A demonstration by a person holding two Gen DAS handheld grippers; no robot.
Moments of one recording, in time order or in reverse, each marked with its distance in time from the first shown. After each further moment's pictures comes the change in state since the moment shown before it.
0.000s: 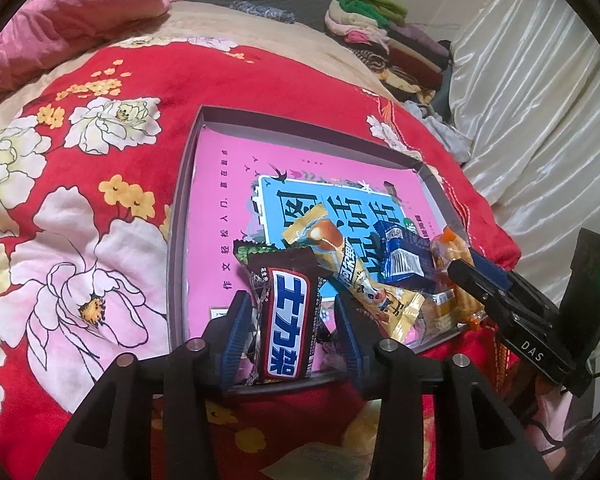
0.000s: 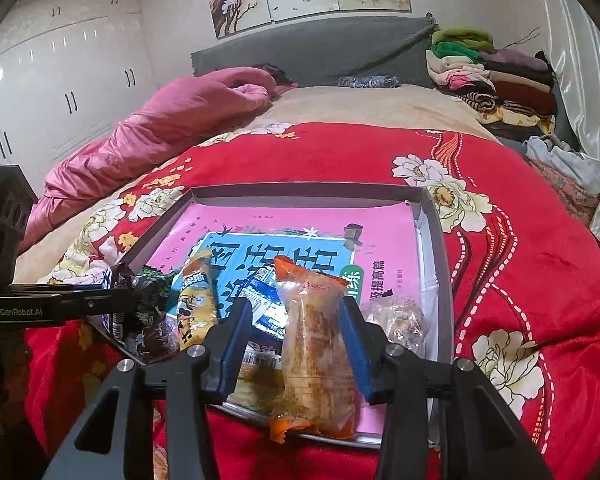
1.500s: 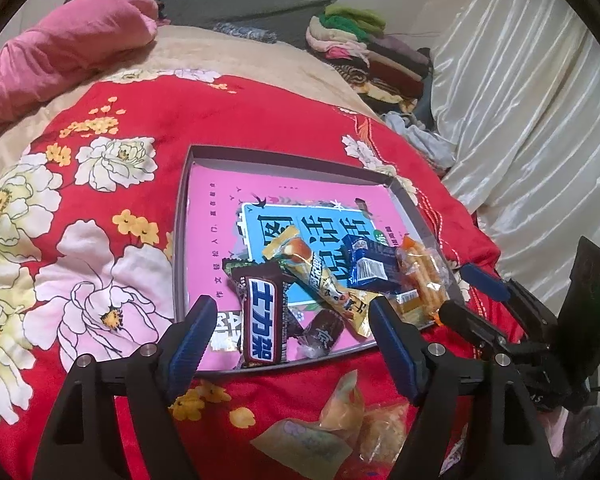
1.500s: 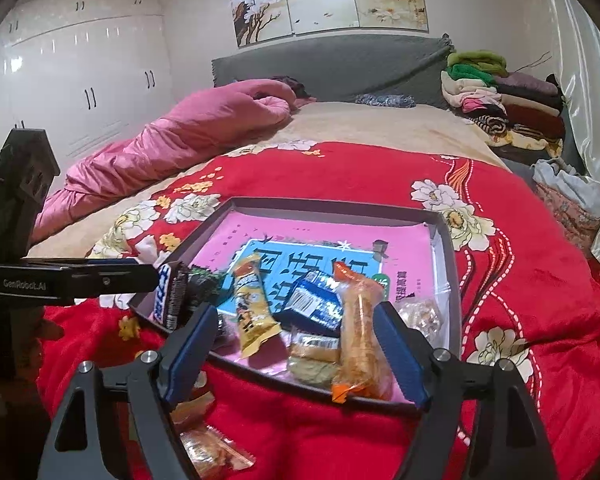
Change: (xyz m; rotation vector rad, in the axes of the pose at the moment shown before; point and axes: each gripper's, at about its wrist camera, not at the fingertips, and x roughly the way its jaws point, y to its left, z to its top) left arm -0.044 -0.013 0.000 0.063 -0.058 -0.025; right arm -0.041 0.036 -0.001 -0.059 -0.040 0.027
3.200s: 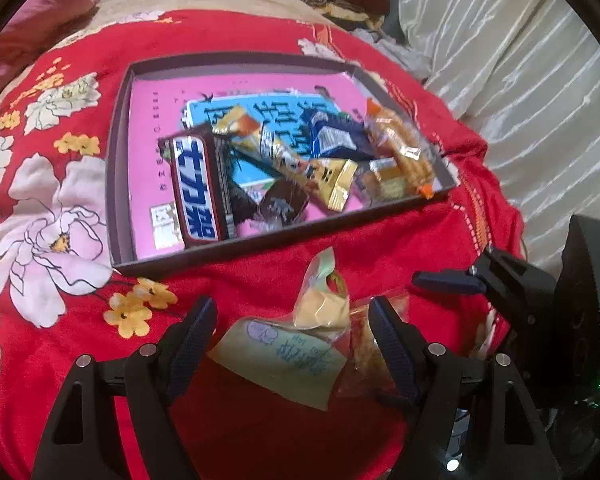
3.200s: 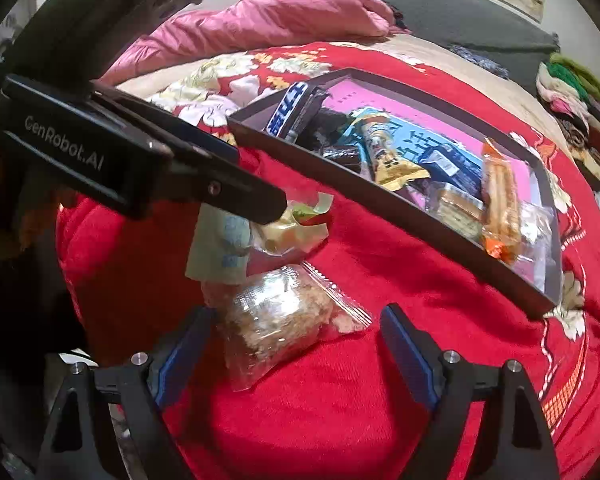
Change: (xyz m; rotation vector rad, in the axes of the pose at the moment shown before) left arm 0.026 -0.024 -0.053 0.162 0.282 -0.033; right arm 0.012 0.073 -0.084 -0.328 0.343 0.129
